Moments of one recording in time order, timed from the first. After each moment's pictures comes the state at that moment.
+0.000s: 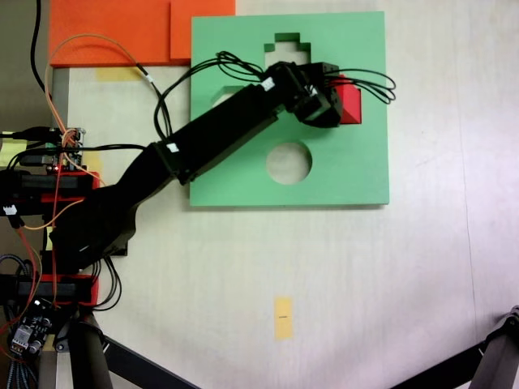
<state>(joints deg) -31.7 38.8 25.2 80.3 120.0</state>
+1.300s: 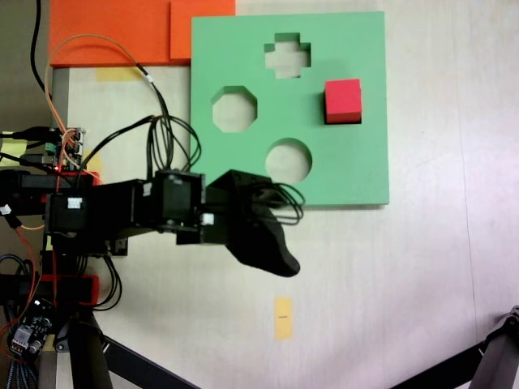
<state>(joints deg) 0.5 84.4 36.8 101.4 67.1</state>
